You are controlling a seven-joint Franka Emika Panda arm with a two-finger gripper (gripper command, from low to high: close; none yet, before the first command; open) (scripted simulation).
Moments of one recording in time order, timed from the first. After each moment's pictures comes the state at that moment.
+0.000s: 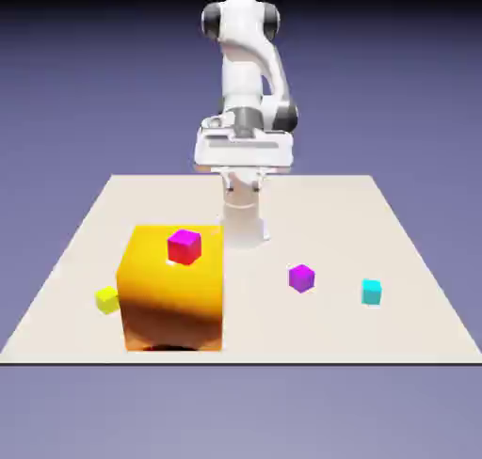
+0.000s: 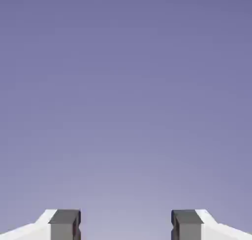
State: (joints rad) arm -0.03 -0.55 -0.03 -2.78 0.02 3.02 0.75
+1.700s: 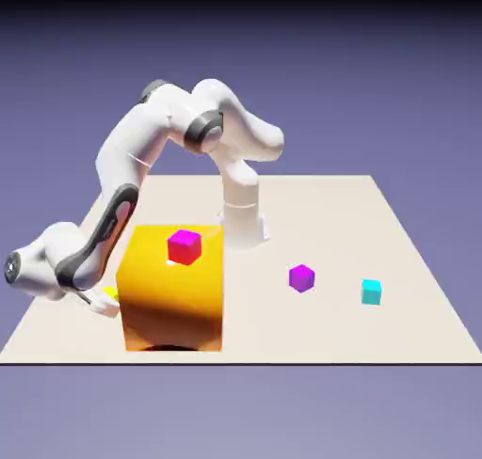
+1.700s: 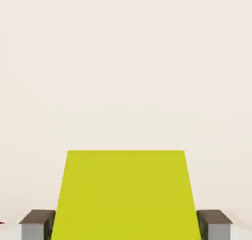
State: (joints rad) arm -0.38 0.89 -0.47 -1.61 0.31 1.57 0.57
